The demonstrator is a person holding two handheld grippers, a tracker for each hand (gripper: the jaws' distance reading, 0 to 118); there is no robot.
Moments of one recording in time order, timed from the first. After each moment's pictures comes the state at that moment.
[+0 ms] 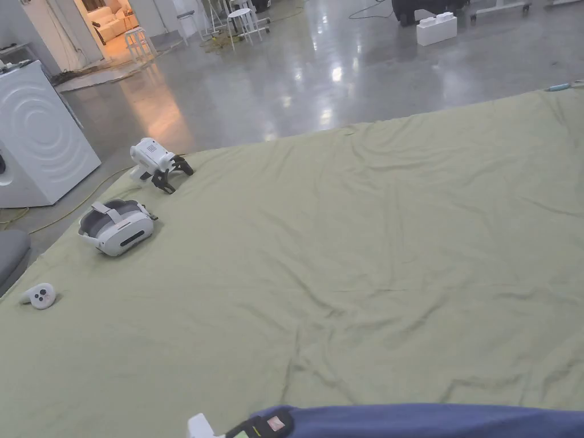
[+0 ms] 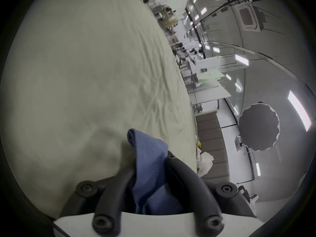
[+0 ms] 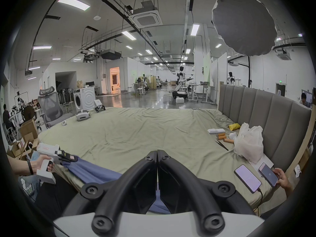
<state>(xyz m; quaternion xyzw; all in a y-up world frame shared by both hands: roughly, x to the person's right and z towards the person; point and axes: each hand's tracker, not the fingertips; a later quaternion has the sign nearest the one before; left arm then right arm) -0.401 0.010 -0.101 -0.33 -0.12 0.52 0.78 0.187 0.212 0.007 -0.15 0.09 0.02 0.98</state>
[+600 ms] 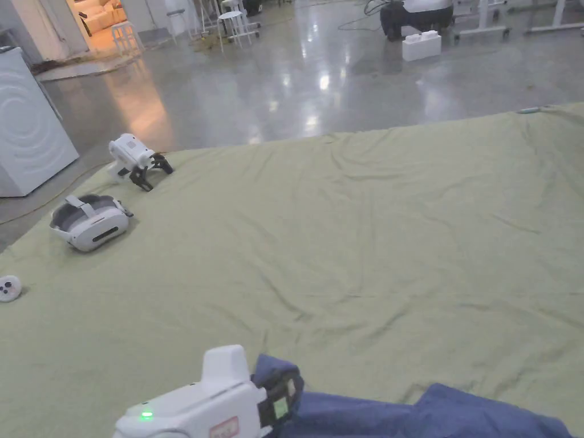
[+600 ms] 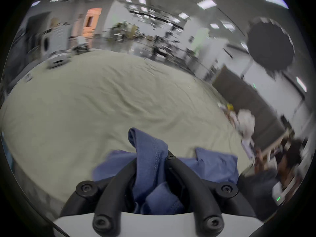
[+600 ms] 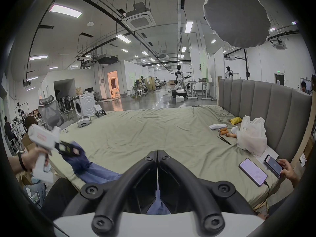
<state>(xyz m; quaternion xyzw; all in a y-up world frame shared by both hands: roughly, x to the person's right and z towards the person) -0.217 0.132 -0.120 -0.38 -0.13 0.14 0.91 0.188 0.215 0.014 -0.16 0.09 -0.02 0.98</state>
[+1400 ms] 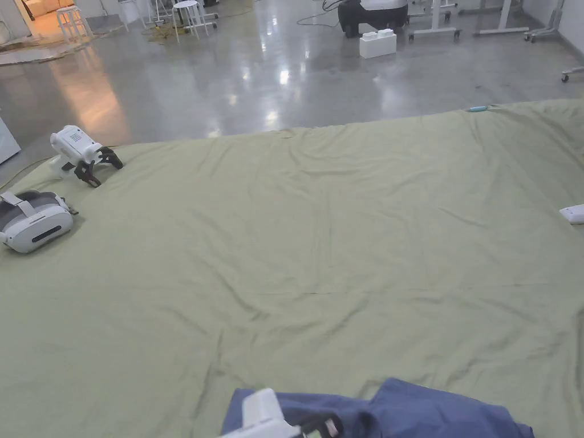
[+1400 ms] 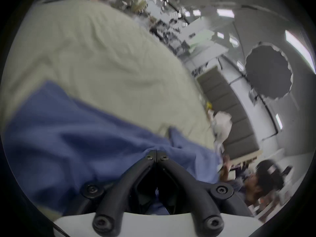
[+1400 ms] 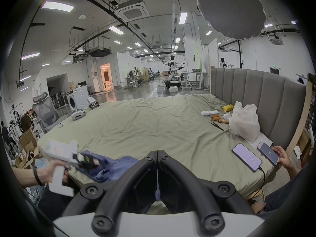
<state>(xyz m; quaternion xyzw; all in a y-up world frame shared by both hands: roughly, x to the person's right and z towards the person) -0.183 0.017 -0.146 -0.44 -0.21 0.33 0.81 0.205 0.189 0.024 -0.20 0.06 -0.03 0.98</state>
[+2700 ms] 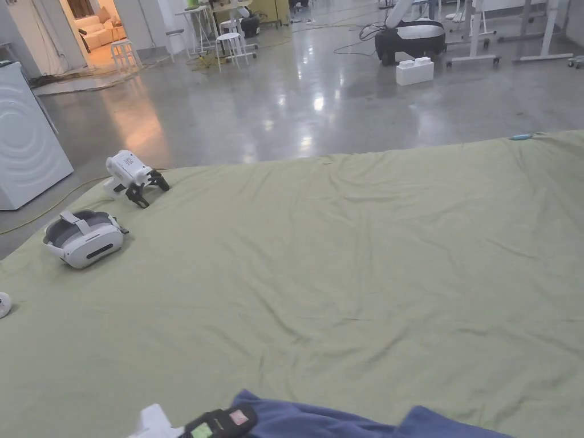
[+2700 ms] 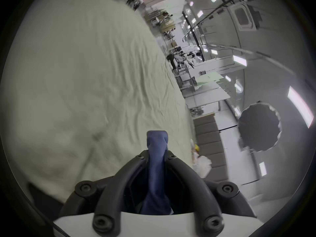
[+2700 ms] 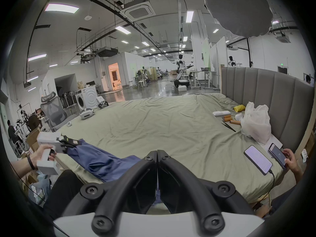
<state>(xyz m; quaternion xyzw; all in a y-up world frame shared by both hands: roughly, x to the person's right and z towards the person) -0.375 0.093 -0.107 -0.32 -0.10 0.49 0.80 0.191 0.191 0.010 -0.20 0.11 -0.03 0.97</state>
